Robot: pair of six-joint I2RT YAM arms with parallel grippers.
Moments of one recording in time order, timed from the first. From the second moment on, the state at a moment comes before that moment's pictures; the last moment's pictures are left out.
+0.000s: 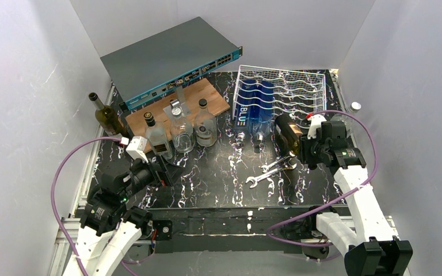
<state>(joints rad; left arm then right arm) -0.40 0.34 0.71 -0.75 0.24 -0.56 0.09 0.90 0.80 -0.77 -0.14 -0.08</state>
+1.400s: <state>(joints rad) -0.48 0.59 0.71 -0.56 0.67 -0.51 0.42 1.11 1.17 -1.16 -0.31 -0.62</state>
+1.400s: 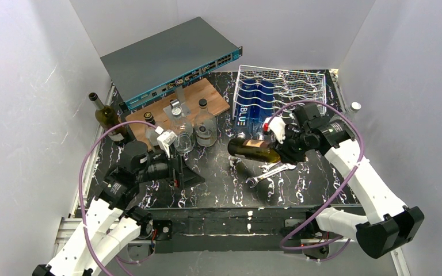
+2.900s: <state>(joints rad) -0.59 0.49 0.55 -0.56 0.42 -0.42 1.27 1.61 1.71 -1.47 0.38 -1.11</state>
